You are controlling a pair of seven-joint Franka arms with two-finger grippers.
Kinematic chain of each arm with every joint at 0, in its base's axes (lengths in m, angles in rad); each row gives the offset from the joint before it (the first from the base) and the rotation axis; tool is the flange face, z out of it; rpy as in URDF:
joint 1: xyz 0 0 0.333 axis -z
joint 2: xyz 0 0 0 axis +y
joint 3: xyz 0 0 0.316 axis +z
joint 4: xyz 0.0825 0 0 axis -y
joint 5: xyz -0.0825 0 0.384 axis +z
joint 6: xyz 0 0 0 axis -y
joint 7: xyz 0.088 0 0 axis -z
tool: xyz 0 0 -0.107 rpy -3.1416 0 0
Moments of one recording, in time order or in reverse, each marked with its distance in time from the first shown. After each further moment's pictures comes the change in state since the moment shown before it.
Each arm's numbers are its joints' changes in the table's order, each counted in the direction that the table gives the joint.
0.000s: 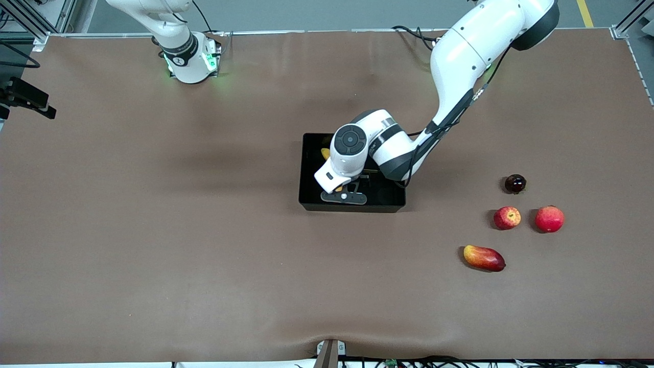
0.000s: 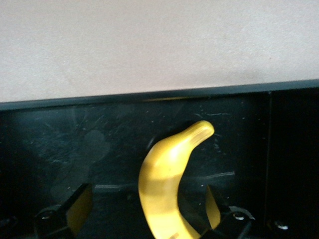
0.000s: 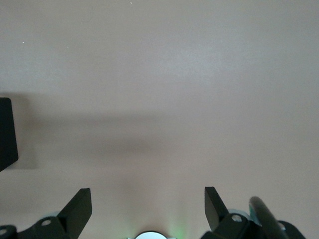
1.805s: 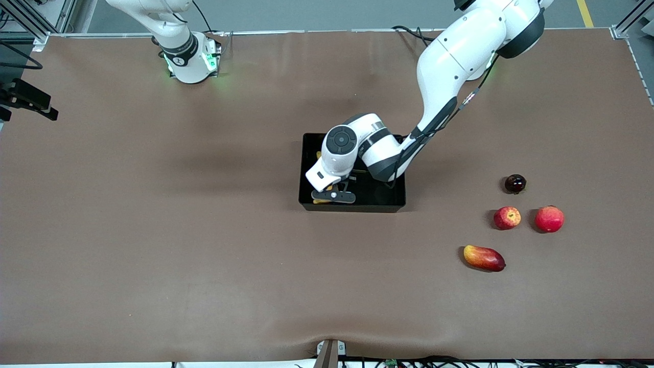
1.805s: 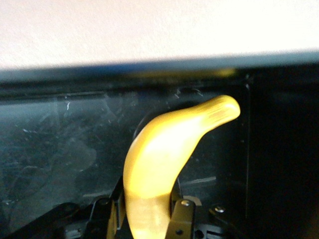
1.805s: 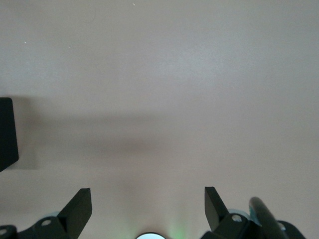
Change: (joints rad) left arm 0.064 0.056 0.038 0.030 0.003 0.079 -0.038; right arm -0.001 0.009 0.010 0.004 0.000 0.005 -0.001
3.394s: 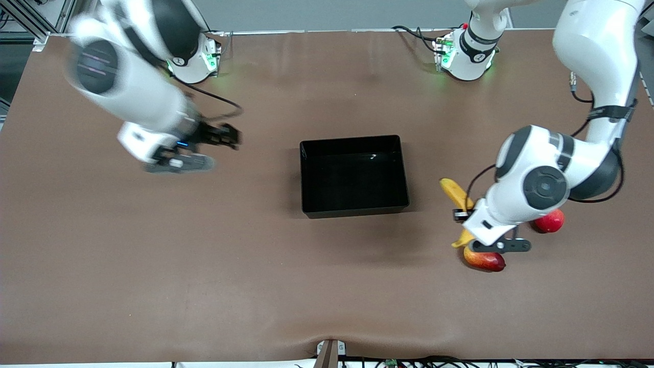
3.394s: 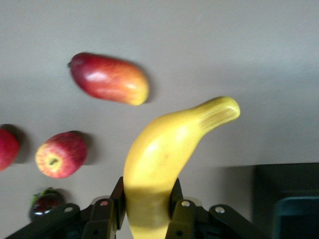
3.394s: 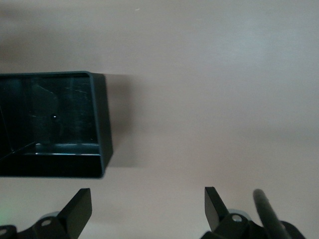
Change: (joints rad) left arm -0.601 -0.307 -0.031 -0.030 -0.068 -0.410 0.524; right arm -0.551 0.310 0.025 -0.007 0.124 0.265 0.488
